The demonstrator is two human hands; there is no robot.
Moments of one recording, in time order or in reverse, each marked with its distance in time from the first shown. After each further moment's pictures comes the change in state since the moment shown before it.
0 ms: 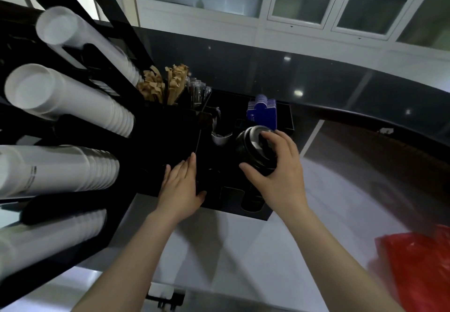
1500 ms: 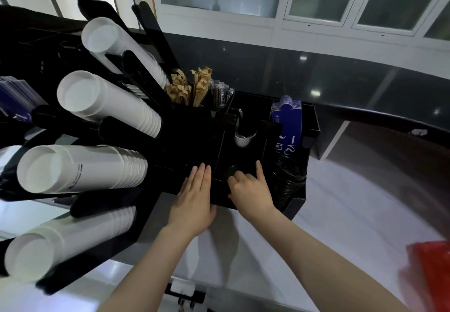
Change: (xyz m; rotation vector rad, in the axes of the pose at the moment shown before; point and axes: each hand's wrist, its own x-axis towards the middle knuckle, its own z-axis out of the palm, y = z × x) left_hand -0.036 -0.010 -0.016 0.012 -0.091 0.018; right_hand -0.019 0.013 0.108 -0.924 -0.429 -0.430
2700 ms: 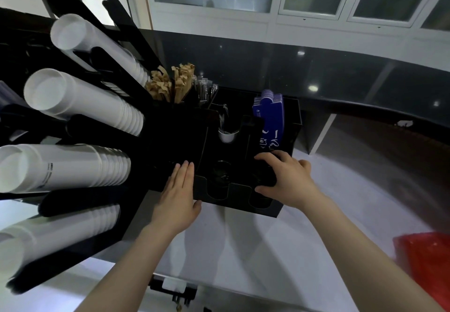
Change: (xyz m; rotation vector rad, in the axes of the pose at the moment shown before) left_hand 0.002 -0.001 0.009 -0.047 0.024 -0.054; right_hand -0.038 0.111 -0.032 0.425 -0.115 0.243
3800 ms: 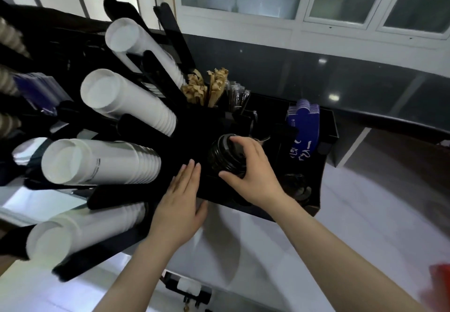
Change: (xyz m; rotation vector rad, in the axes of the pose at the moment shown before) left_hand -0.031 -0.023 -0.042 0.022 0.163 0.070; right_hand 0.038 -0.117 0.018 0.569 0.139 -0.230
